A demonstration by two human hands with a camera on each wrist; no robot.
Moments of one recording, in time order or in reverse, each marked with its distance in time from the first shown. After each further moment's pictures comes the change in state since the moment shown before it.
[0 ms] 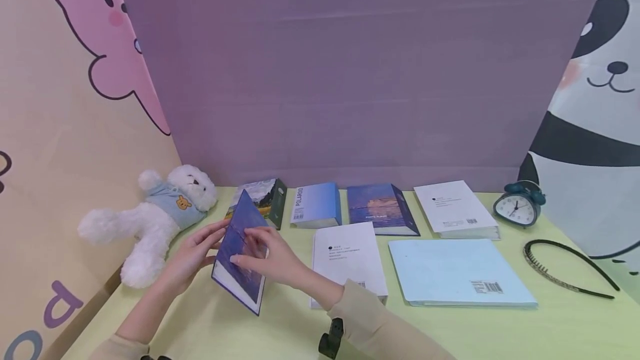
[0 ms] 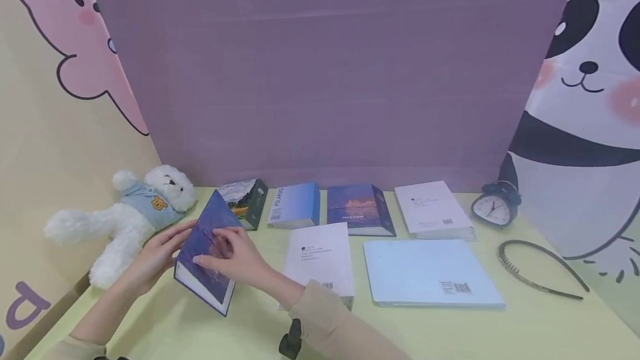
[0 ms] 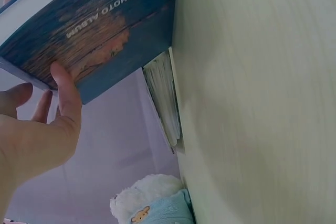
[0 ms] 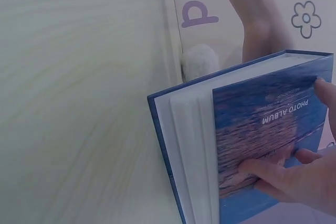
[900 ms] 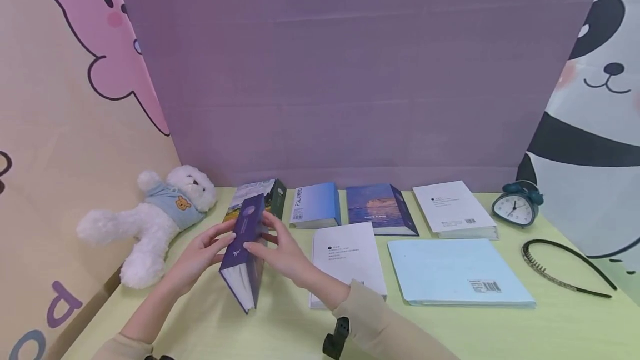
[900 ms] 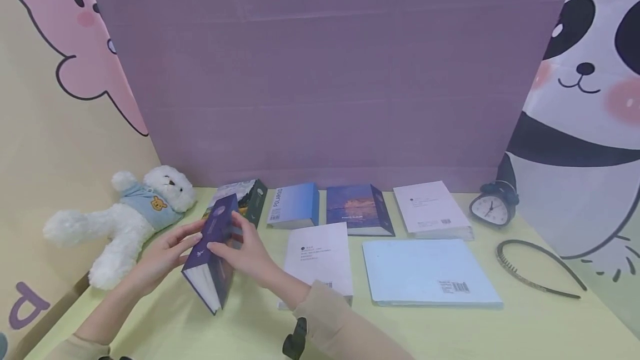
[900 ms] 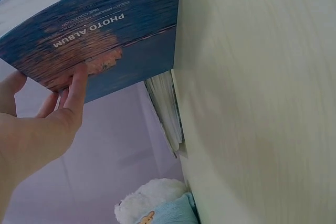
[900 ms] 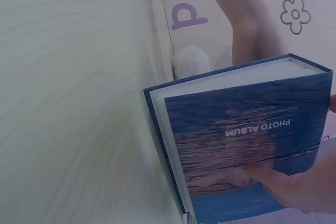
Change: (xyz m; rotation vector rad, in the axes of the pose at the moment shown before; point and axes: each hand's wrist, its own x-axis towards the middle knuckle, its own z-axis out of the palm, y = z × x) left_hand -0.001 0.006 0.011 0.012 -0.066 0.017; right_hand -0.006 -0.007 -0.008 0.321 0.087 0.129
